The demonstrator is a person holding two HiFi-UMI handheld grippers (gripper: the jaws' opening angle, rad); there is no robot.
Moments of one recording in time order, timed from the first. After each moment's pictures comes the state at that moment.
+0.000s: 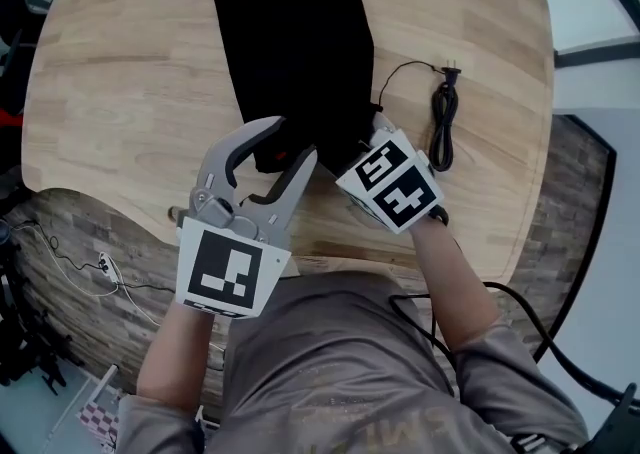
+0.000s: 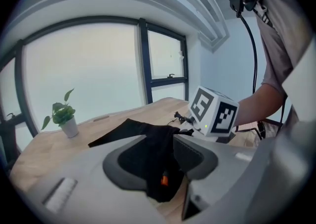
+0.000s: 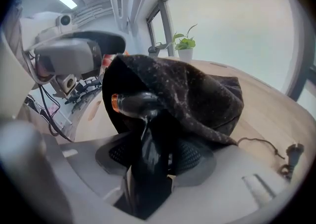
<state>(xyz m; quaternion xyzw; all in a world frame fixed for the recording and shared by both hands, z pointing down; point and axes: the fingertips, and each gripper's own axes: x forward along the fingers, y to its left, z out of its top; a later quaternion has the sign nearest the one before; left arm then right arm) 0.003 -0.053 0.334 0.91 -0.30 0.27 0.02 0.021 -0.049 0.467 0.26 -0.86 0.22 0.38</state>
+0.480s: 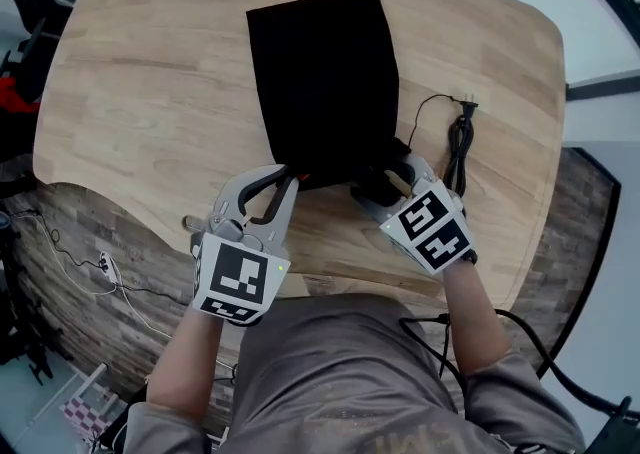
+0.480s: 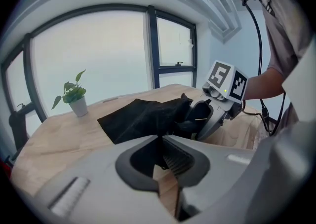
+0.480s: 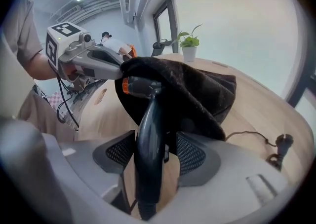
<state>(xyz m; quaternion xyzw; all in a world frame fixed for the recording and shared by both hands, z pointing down) -0.046 -0.036 0.390 0.88 -0.35 0.32 0.09 0.051 -0.022 0.469 0.25 -0.86 0.20 0.40</state>
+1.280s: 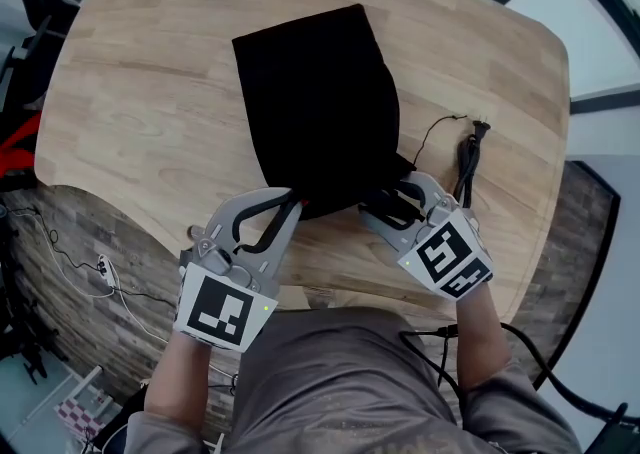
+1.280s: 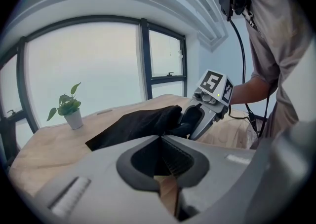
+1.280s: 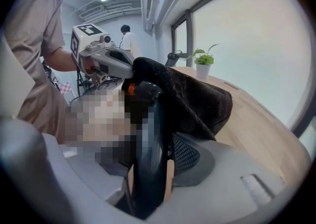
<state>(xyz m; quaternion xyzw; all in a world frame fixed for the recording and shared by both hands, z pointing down) -0.047 -0.028 0.348 0.91 -0.29 0.28 0.03 0.037 -0.020 0.435 0.20 -0.90 0.11 0.38</state>
